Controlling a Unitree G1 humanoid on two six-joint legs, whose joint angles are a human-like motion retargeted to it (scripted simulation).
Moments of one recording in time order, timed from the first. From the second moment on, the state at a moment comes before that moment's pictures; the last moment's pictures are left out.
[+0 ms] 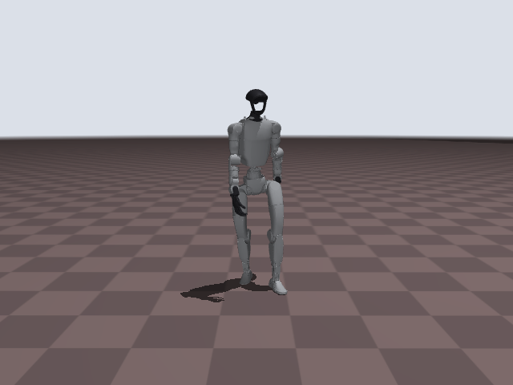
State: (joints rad) left arm 0.10 0.20 0.23 1.62 0.68 0.10 -0.09; right arm -0.17 -0.09 -0.44 1.32 -0.28 -0.04 0.19; waist 0.25 -0.11 0.01; left_leg -0.41 -0.08 0.15 0.20 0.02 0.00; right_leg 0.09 -0.06 -0.49 0.03 -0.25 0.06
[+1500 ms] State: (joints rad) left arm 0.06 0.18 0.28 1.63 0.58 0.05 -0.04; right arm -0.20 -0.11 -0.42 1.40 -0.26 -0.04 0.21; waist 0.34 -0.15 0.03; left_leg -0.47 -0.12 0.20 0.18 -0.01 0.01; right_leg 0.13 -0.04 -0.55 0.02 -0.21 0.09
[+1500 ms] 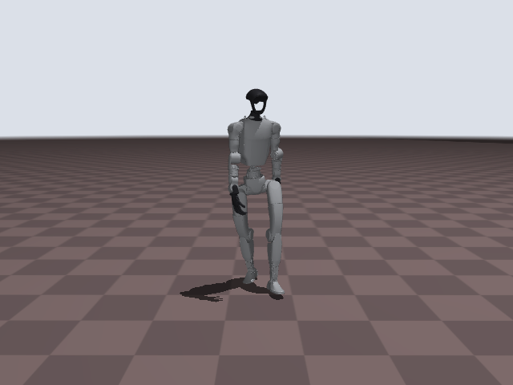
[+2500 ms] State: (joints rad) left arm -0.04 0.13 0.21 1.53 0.49 -0.01 -0.05; right arm 0.10 -0.04 -0.45 1.49 -0.36 -0.01 0.09; waist 0.14 -0.21 -0.09; left_leg -0.02 -0.05 0.30 0.65 0.13 0.12; right_leg -0.33 -0.24 -0.44 0.27 -0.15 -0.06
